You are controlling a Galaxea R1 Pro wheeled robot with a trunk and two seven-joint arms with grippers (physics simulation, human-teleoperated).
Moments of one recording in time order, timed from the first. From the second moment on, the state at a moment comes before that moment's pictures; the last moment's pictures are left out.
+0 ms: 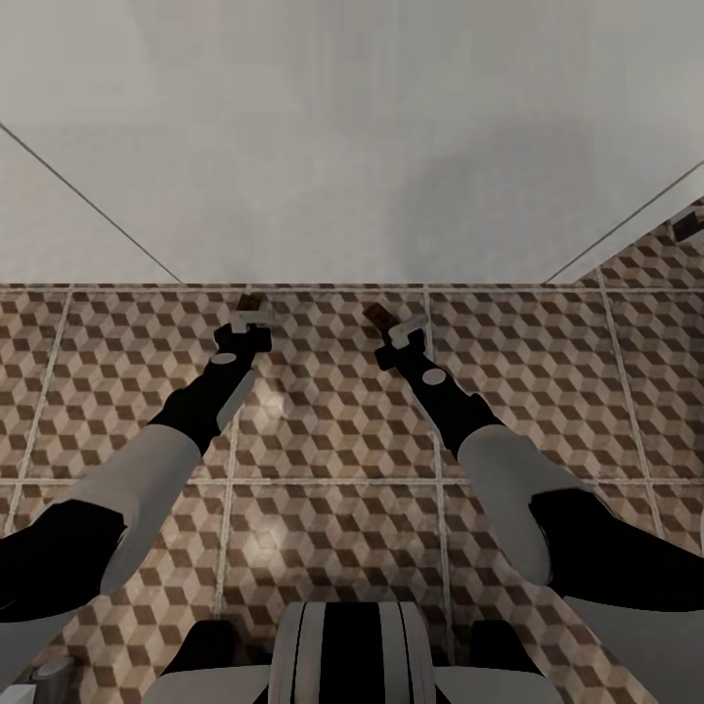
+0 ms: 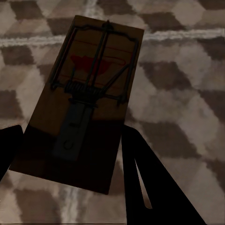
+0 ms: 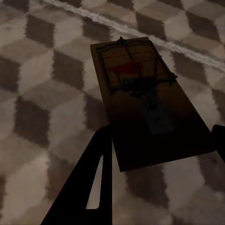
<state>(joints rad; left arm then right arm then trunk) -1.22 0.01 -0.31 -0.61 0.24 0.11 0.28 -1.26 0.17 0.07 -0.38 0.36 -0.14 0.07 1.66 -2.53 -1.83</state>
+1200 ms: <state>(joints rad) -1.22 -0.01 -0.36 -0.43 0.24 -0.02 0.28 -1.26 0.17 0.07 -0.37 0.36 -0.14 0.07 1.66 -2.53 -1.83</state>
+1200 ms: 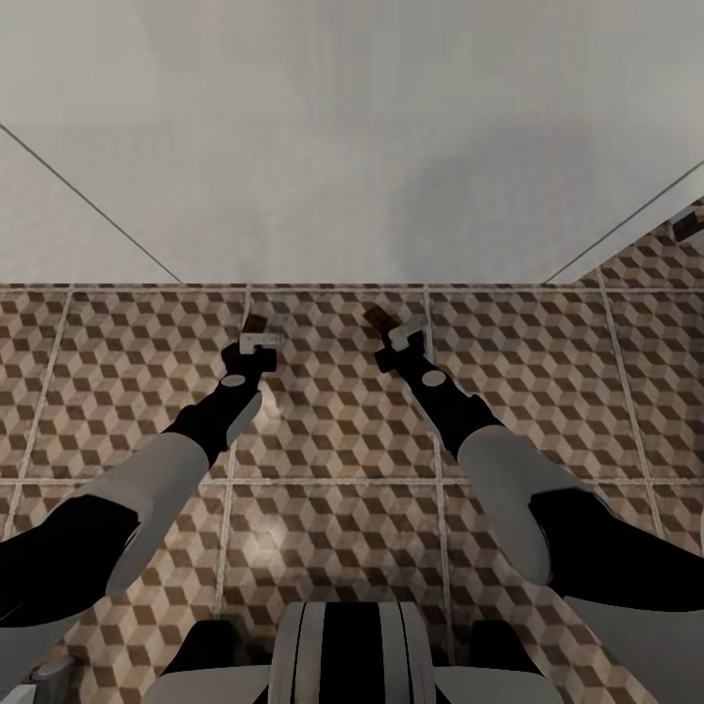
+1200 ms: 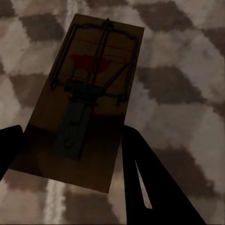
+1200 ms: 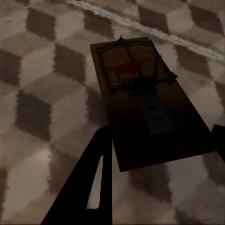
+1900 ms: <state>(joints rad) -1.22 -0.02 -0.36 -0.42 0.24 -0.04 0.28 -1.26 0.17 0.07 -0.36 0.36 -0.14 0.07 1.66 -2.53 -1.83</state>
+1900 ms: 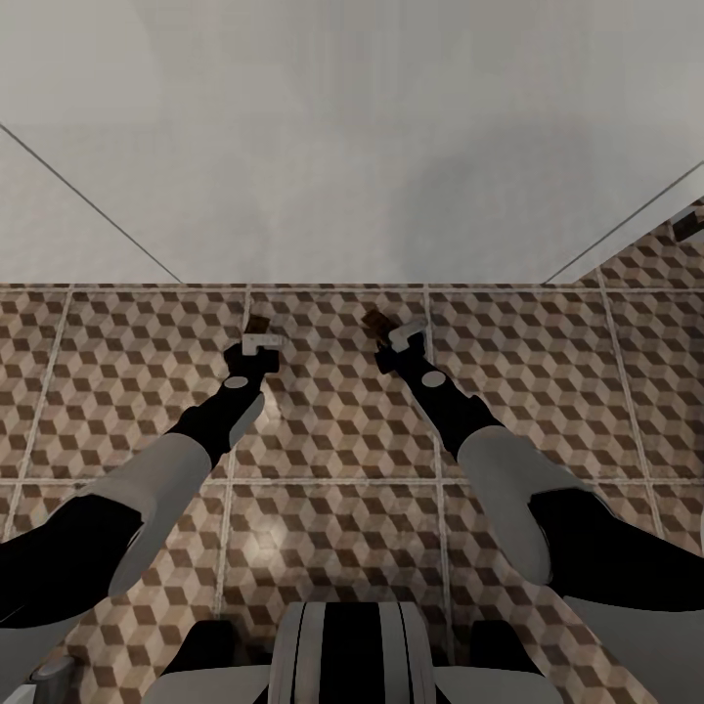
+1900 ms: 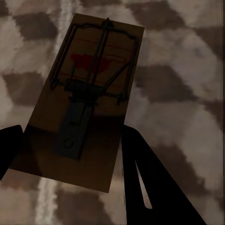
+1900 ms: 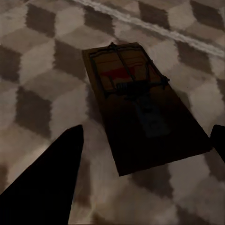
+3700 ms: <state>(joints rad) -1.22 -0.02 -0.36 -0.42 0.23 -0.04 0.29 -1.26 0.17 0.07 -0.35 0.36 -0.14 0.07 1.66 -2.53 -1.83</state>
